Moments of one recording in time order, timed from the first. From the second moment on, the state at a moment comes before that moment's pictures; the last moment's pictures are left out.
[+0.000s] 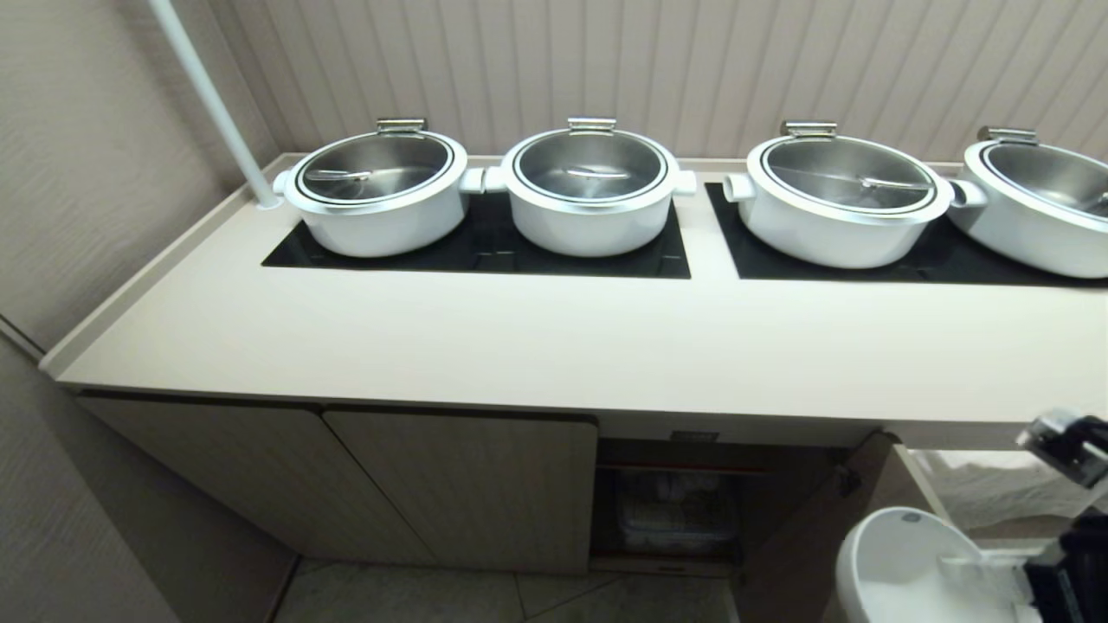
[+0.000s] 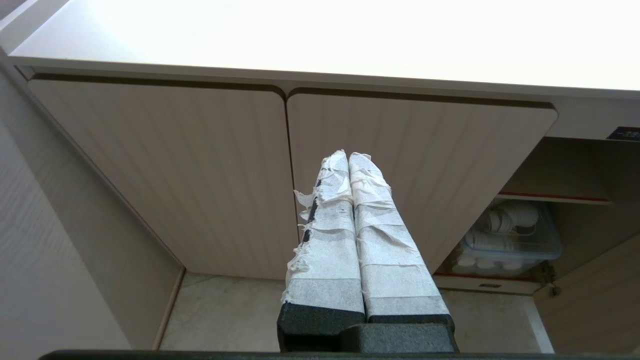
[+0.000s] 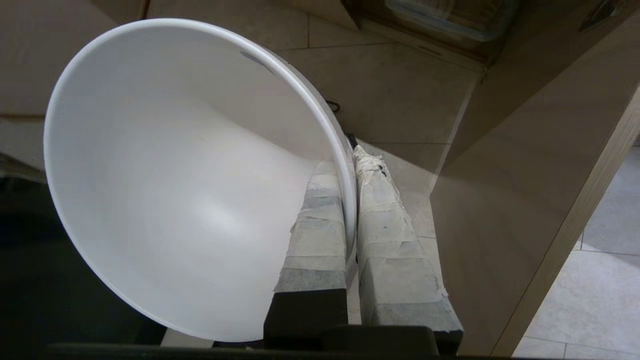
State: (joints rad) left arm 0.00 0.00 0.00 0.00 0.00 -0.03; right arm 0.09 1.16 -0.56 0.23 0.33 -0.11
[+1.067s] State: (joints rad) left arm 0.00 0.00 0.00 0.00 0.00 -0.03; right arm 0.12 1.89 -1.69 0.62 0.22 0.47
